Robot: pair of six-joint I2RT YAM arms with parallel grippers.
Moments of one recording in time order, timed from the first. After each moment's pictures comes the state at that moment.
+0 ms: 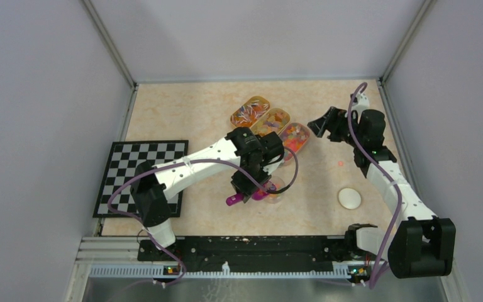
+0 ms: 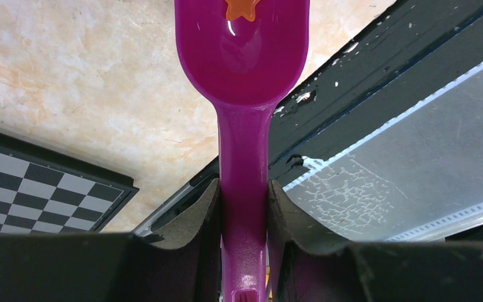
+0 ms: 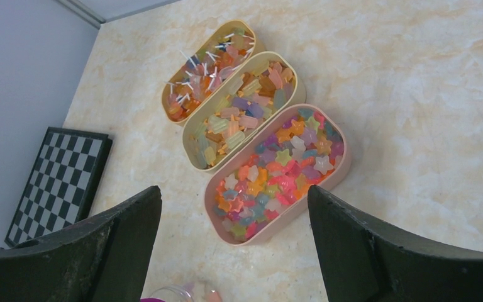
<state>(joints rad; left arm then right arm) -1.04 1.74 1.66 -1.41 0.08 -0.21 0.06 1.13 0.77 0.04 -0.42 0.43</state>
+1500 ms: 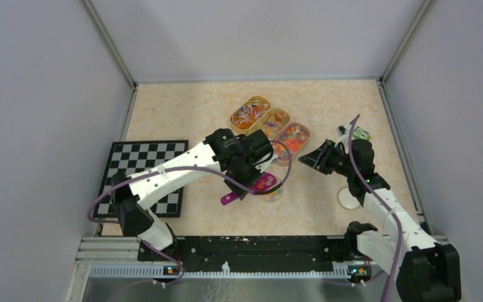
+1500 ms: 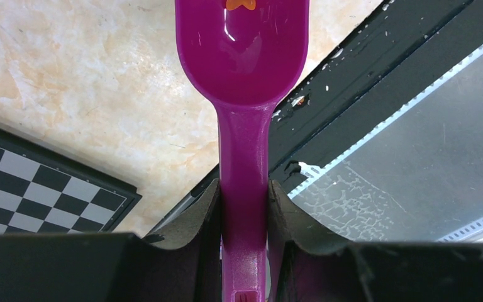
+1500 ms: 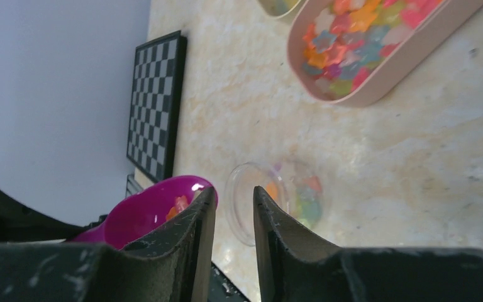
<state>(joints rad) -1.04 1.57 1.58 -1.35 0.06 -0.22 0.21 0.89 0.44 0.03 -0.54 0.78</state>
